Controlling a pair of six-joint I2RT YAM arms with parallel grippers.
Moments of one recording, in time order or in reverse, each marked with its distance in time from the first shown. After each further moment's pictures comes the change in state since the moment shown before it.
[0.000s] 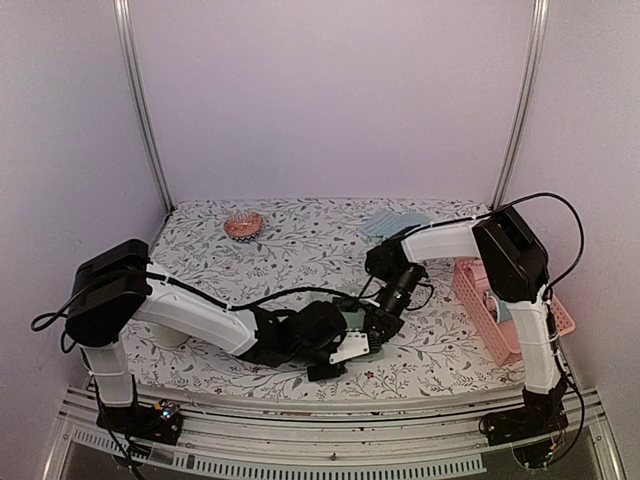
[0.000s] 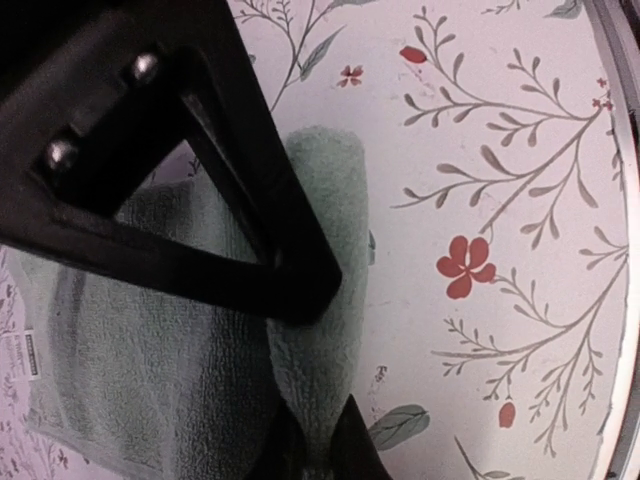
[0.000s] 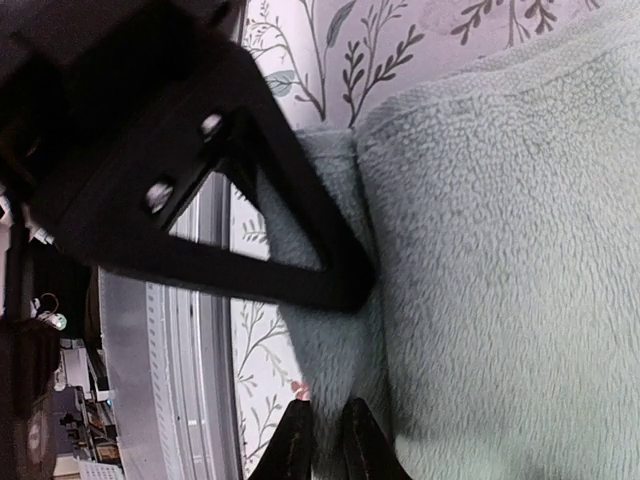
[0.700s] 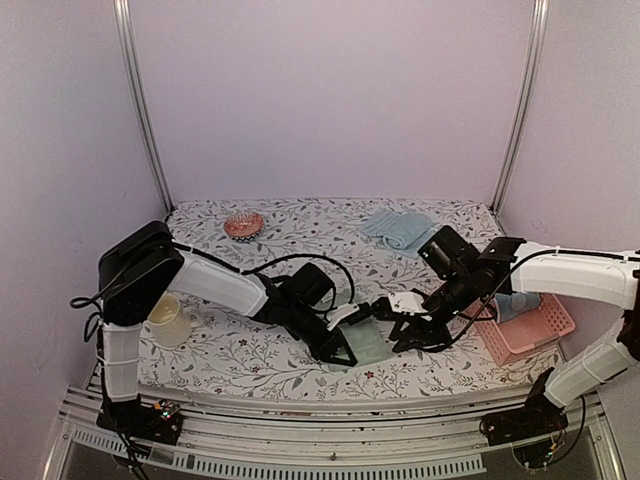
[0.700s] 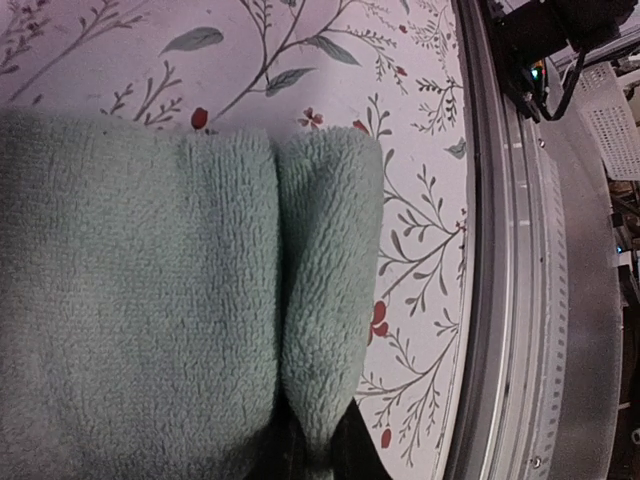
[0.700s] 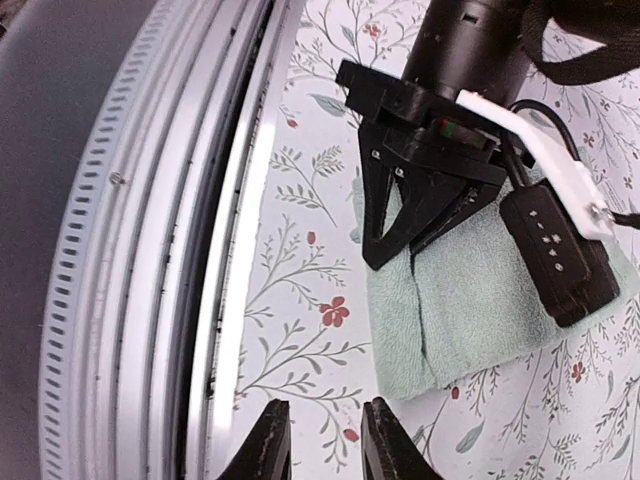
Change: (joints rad) left arm 0.243 0.145 0.145 -0.100 0.795 -0.417; right arm 0.070 -0.910 -0.639 0.464 0.291 0.039
